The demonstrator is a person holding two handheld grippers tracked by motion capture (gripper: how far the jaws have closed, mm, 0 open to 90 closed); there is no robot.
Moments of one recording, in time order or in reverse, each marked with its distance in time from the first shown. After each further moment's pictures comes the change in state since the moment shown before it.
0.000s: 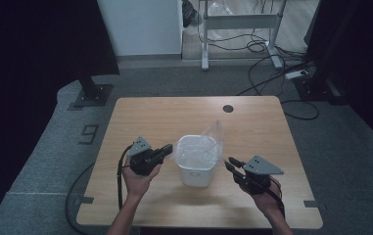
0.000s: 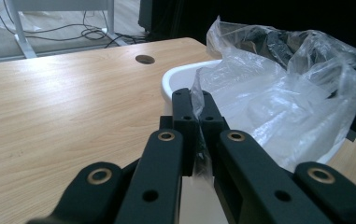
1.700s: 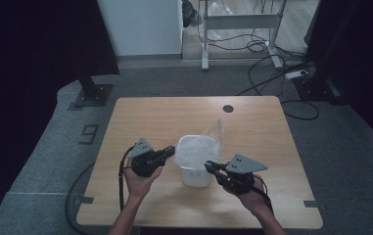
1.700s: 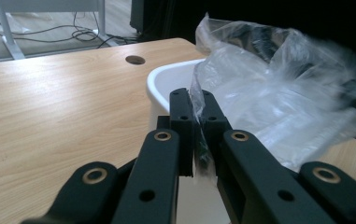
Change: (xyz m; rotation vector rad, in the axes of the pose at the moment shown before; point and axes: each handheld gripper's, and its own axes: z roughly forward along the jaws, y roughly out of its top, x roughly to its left) left arm -0.003 -0.004 0.002 0.003 -0.024 0.008; right arm 0.037 0.025 0.017 -0.021 0.240 -0.035
